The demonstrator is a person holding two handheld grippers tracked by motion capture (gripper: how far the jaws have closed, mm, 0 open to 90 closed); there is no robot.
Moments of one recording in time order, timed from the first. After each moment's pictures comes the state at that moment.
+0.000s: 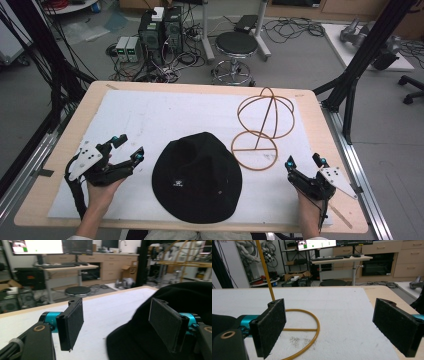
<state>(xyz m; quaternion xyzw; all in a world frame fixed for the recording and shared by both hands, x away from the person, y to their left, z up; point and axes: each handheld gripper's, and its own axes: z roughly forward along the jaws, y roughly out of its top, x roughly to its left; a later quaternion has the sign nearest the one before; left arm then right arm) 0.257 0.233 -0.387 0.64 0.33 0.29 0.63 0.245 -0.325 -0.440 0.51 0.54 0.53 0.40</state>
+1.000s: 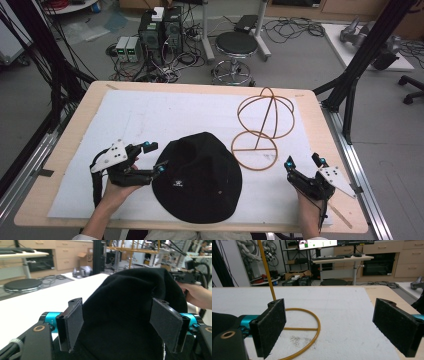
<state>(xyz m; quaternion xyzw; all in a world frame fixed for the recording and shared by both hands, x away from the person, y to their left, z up) 0.272 0.193 -0.392 0.72 0.23 0.16 0.64 0.245 -0.324 -0.441 0.51 0.55 0.53 0.40</state>
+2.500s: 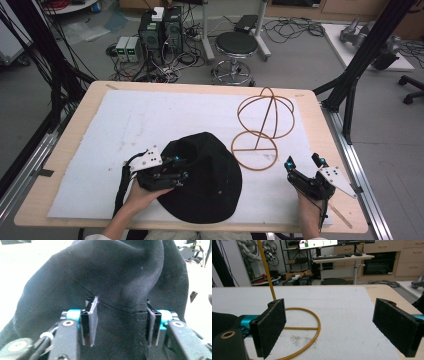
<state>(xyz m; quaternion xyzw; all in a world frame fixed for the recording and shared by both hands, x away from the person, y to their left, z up) 0.275 0.135 -0.415 0.76 0.24 0.10 0.59 0.246 -0.325 -0.441 0.51 0.55 0.53 0.40</state>
